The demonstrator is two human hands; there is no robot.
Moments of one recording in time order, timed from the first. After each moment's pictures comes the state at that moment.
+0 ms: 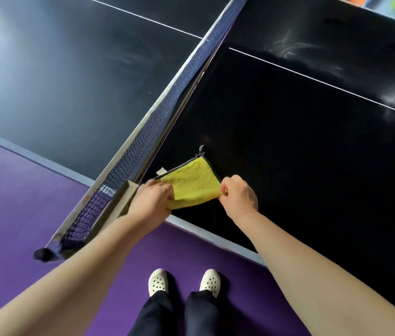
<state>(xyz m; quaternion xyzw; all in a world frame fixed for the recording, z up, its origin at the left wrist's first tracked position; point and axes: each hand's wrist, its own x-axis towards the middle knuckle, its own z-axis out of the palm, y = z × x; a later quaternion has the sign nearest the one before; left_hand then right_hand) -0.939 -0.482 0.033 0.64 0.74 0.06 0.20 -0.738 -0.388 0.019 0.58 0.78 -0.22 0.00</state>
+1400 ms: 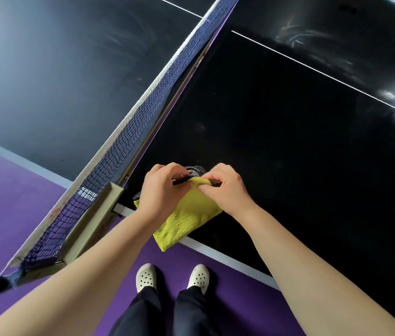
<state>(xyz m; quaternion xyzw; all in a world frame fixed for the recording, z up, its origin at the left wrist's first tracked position) -0.911 -0.427 0.021 0.51 0.75 0.35 0.23 -0.761 -0.352 0.019 0.48 0.75 -0.43 -0.14</state>
